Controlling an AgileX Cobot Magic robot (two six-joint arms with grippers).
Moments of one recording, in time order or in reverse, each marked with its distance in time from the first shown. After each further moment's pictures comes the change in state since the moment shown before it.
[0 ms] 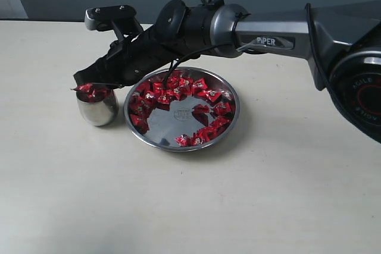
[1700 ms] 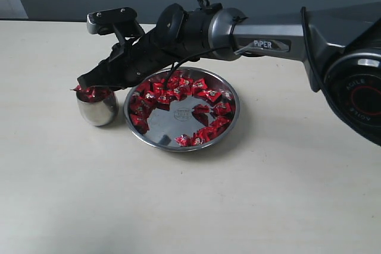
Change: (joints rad) left arm 0.000 0.000 0.000 0.000 0.000 0.000; right arm 0.000 0.015 0.000 -0.038 -0.034 0.000
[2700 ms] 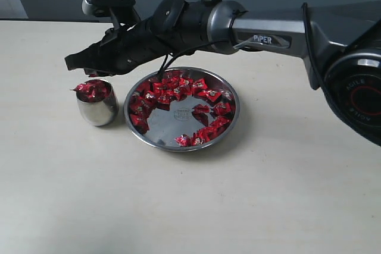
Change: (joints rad) left arm 0.000 0.000 0.000 0.000 0.000 0.000; right arm 0.004 0.000 -0.050 0.130 -0.013 -0.015
